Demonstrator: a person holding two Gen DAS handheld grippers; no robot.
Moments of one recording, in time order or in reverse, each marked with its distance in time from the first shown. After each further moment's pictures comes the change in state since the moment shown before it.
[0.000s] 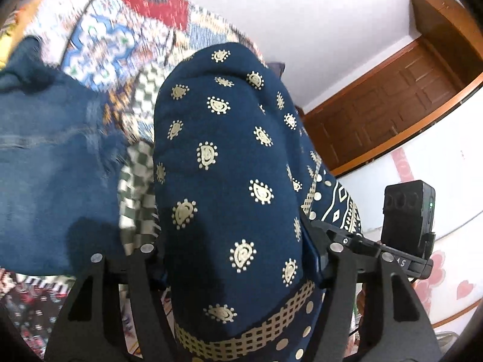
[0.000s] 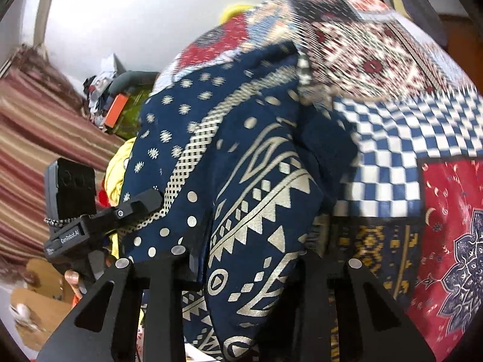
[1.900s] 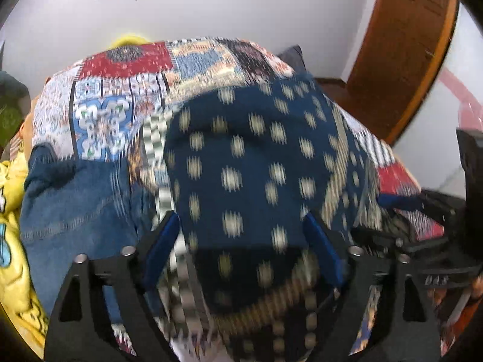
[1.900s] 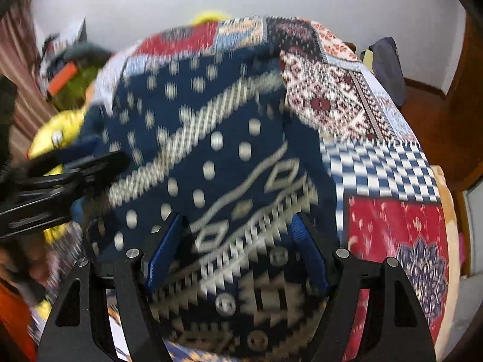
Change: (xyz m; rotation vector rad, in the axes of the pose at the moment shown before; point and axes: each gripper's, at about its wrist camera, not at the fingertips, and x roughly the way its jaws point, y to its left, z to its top) left arm 0.056 -0.045 -0.017 0.417 -0.024 0.405; right arm -0.006 -0.008 -0.039 -0.208 -0.034 -0.438
